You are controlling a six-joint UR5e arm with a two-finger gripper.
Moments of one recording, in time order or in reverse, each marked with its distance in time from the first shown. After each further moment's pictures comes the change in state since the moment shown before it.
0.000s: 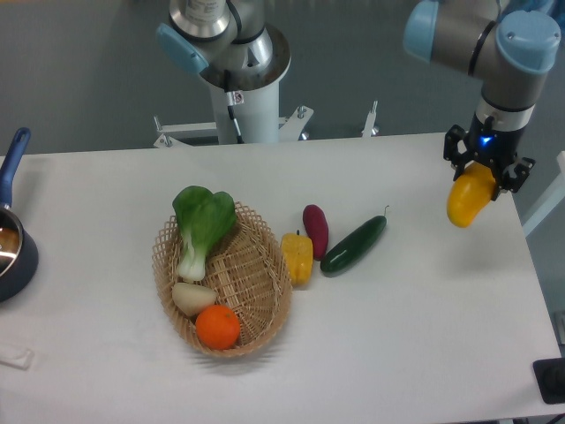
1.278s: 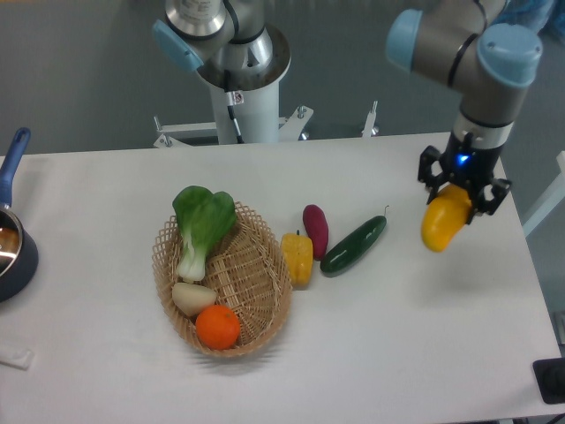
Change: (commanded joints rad) arm -0.181 0.006 -0.008 0.000 -0.110 -0.265
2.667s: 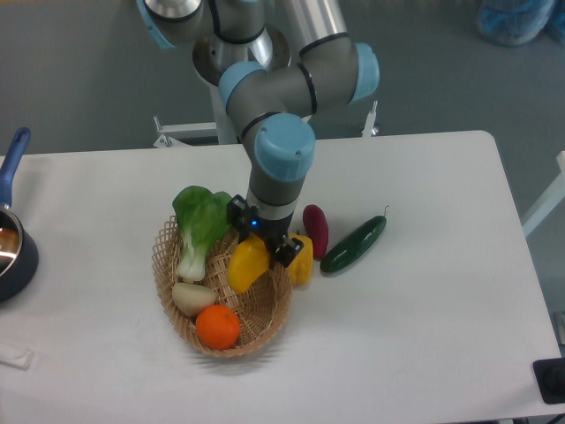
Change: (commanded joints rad) arm -0.410 -0.009 -0.192 0.057 0.008 -0.349
